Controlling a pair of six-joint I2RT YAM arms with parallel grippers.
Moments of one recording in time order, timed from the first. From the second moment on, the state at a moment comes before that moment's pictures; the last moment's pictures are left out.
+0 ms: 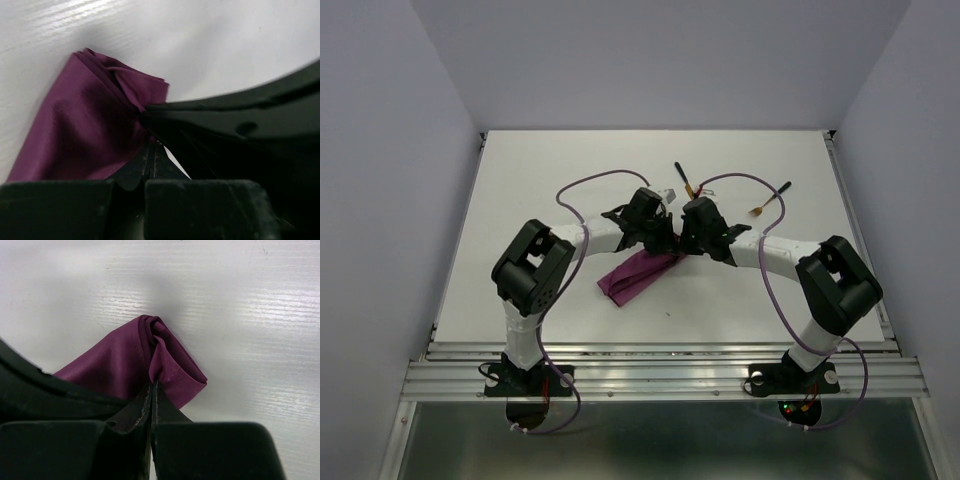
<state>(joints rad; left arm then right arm) -0.69 1.92 1.18 -0.06 0.34 -0.61 0.64 1.68 0.96 -0.07 0.18 0.62</state>
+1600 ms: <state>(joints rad) -0.67 1.99 1.17 0.02 0.35 -0.61 0.64 1.71 1.00 -0.08 0.17 0.62</state>
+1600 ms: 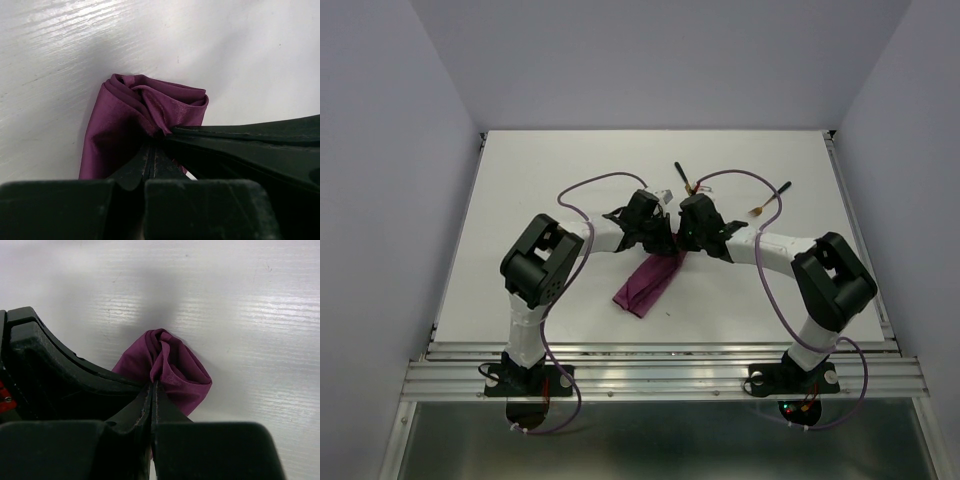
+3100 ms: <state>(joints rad) -0.68 1.89 1.20 -0.17 0.29 -0.53 0.64 1.70 1.01 -0.10 0.21 0.63</state>
